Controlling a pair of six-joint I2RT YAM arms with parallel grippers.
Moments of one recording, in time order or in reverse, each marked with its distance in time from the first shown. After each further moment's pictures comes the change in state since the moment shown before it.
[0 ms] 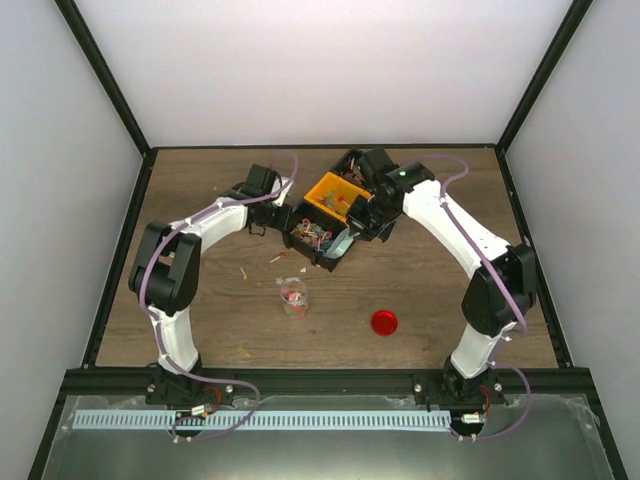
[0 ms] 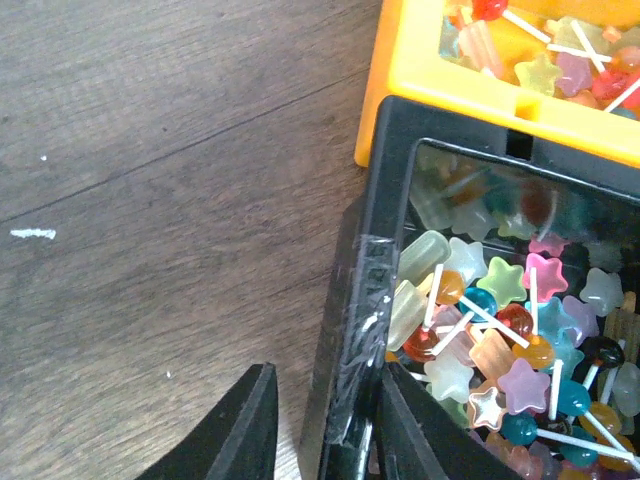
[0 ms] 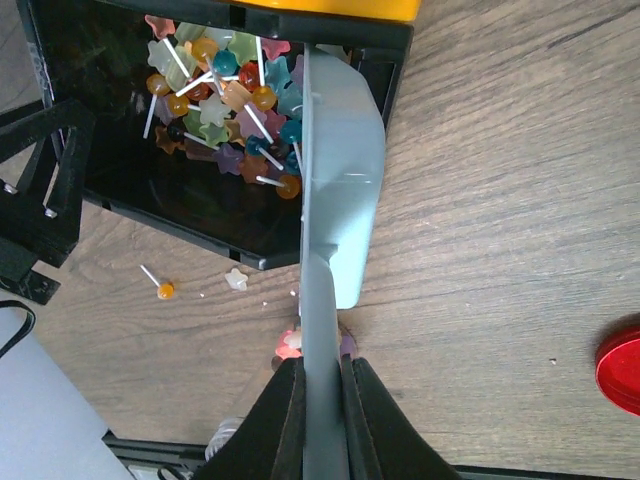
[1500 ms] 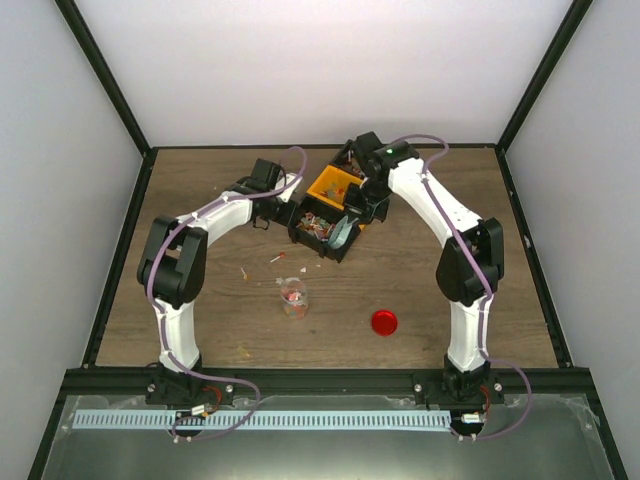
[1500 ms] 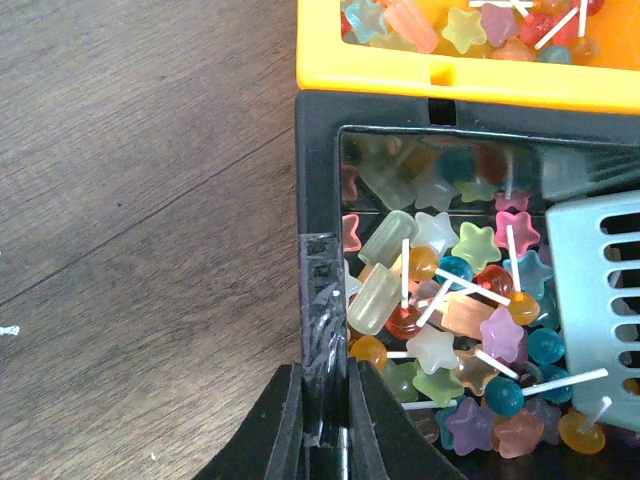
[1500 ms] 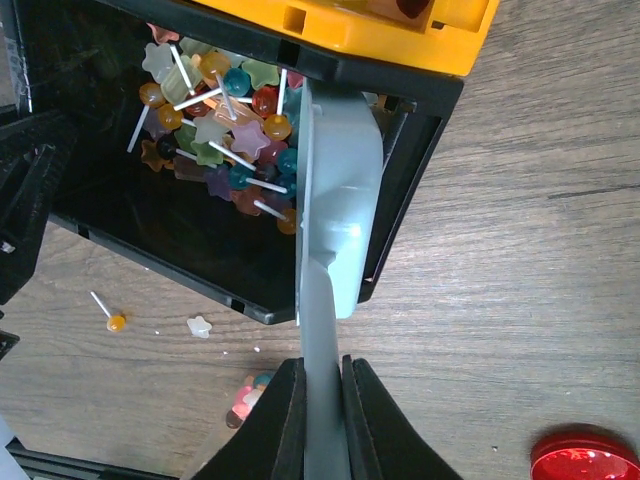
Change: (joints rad) left arm -0.013 0.074 0.094 -0.015 0.051 0.127; right arm -0.049 0.282 0.327 -0.150 0.034 -0.266
